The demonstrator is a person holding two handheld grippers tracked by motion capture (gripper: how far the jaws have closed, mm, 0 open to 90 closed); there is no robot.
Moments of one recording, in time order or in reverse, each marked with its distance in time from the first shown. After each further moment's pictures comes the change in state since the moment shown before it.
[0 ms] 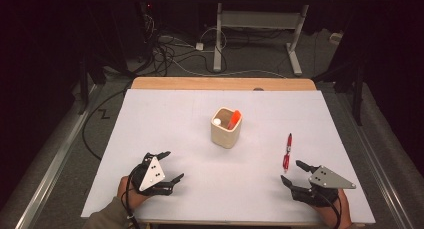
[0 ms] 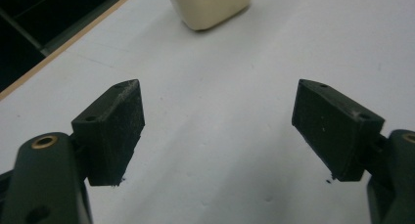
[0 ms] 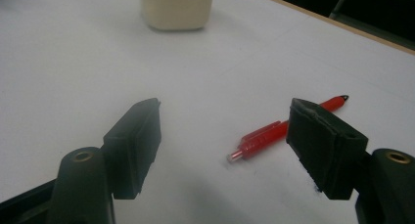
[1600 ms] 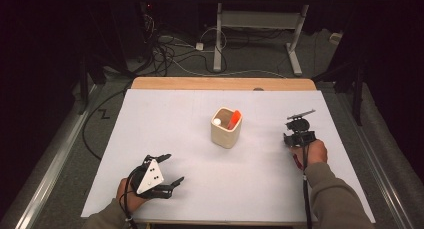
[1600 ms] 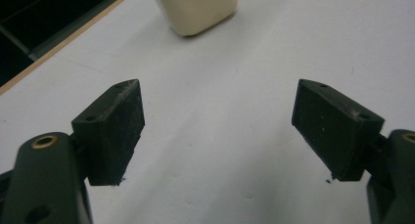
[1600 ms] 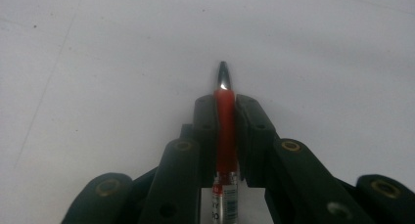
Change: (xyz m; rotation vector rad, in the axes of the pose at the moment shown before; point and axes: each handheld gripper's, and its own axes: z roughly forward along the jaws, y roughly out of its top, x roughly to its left) left arm -0.004 0.001 -0.004 -0.019 -0.034 -0.014; right arm -0.082 0.071 0.126 0.652 -0.273 0.390
